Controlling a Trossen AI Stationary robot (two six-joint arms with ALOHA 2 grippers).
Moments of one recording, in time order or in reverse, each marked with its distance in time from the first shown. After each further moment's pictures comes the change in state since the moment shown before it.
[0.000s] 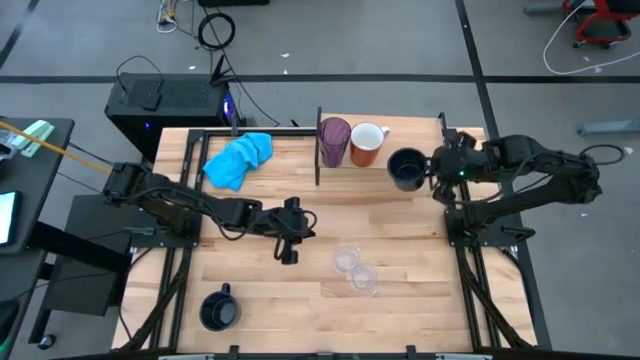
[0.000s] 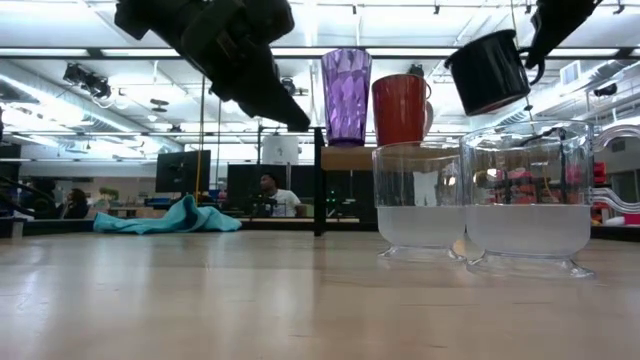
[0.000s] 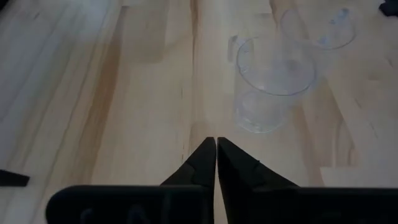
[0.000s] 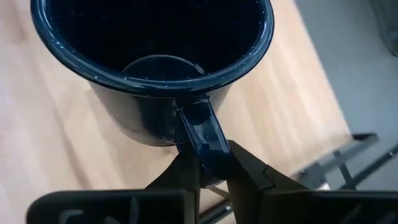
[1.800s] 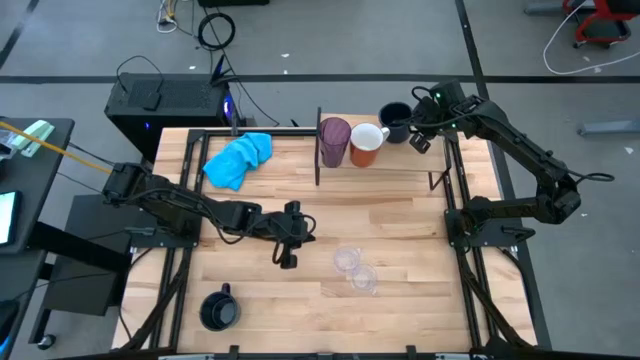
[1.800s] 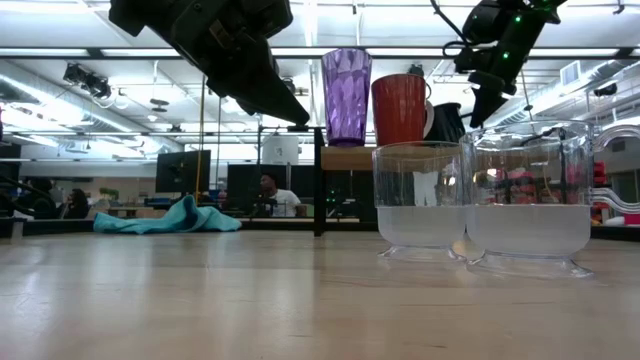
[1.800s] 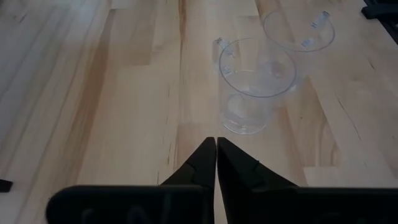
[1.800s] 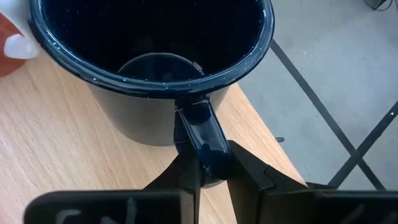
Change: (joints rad) left arm -0.027 0.000 0.000 0.007 0.001 -0.016; right arm -0.902 0.254 -0.092 0.561 -0.417 -0.590
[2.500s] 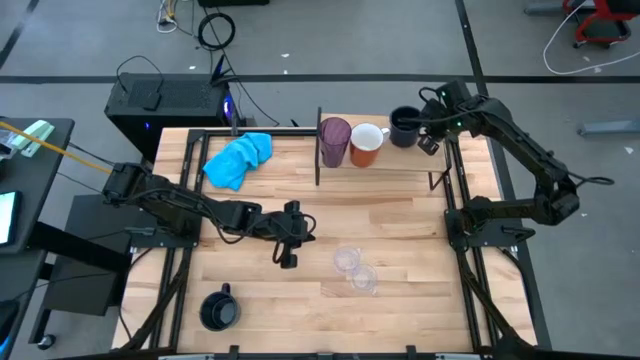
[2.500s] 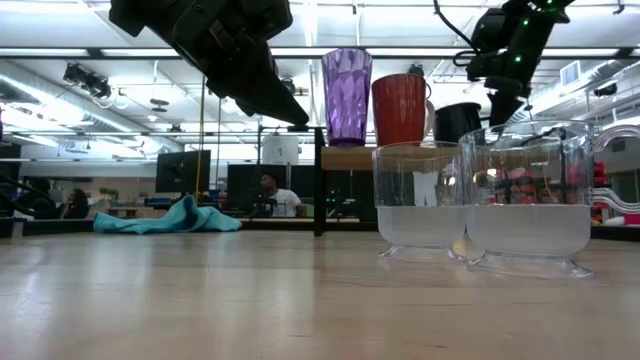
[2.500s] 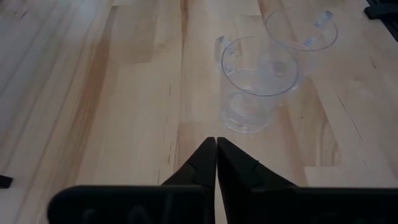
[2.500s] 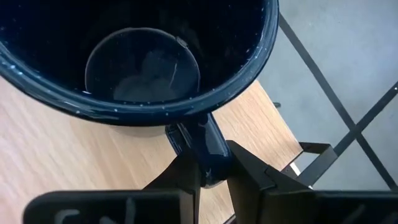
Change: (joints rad) left arm 0.000 0.000 0.000 -0.005 -0.001 -0.011; right arm -0.087 -0.003 0.001 -0.108 0.002 -0.065
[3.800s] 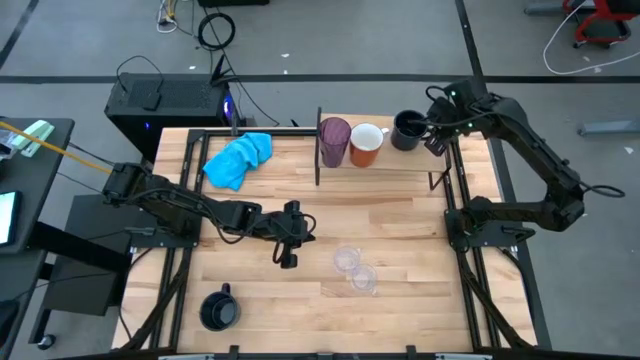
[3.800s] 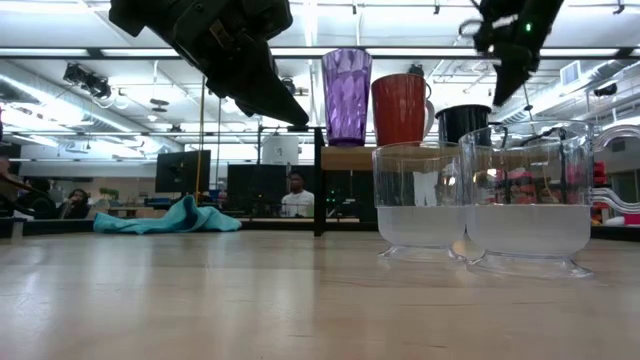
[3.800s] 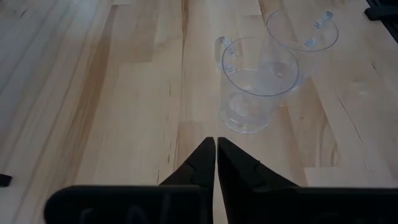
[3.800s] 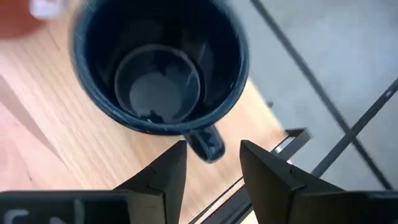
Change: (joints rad) left arm 0.000 0.000 0.000 -0.001 0.000 -0.008; right arm 0.069 -0.068 0.124 -0.149 0.013 0.060
